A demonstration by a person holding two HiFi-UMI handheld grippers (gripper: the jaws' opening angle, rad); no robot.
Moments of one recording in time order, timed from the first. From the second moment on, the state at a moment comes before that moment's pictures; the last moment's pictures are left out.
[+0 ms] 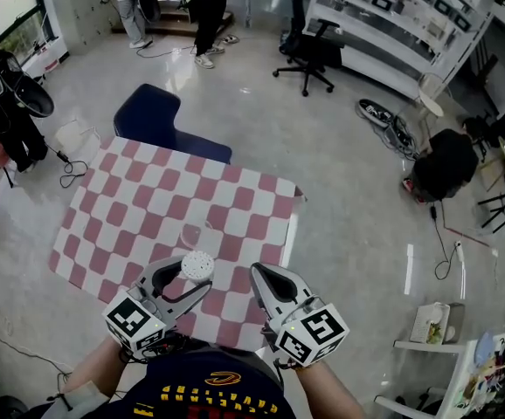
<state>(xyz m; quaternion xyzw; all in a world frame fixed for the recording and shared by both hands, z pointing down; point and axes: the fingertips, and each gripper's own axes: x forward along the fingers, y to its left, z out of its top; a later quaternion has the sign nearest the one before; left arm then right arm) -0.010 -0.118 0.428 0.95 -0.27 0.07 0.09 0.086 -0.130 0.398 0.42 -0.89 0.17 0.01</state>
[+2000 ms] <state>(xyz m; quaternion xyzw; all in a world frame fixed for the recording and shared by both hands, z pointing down) -0.001 -0.110 0.423 0.96 -0.27 0.06 0.09 0.087 -0.114 0.380 0.42 -0.90 0.11 0.02</state>
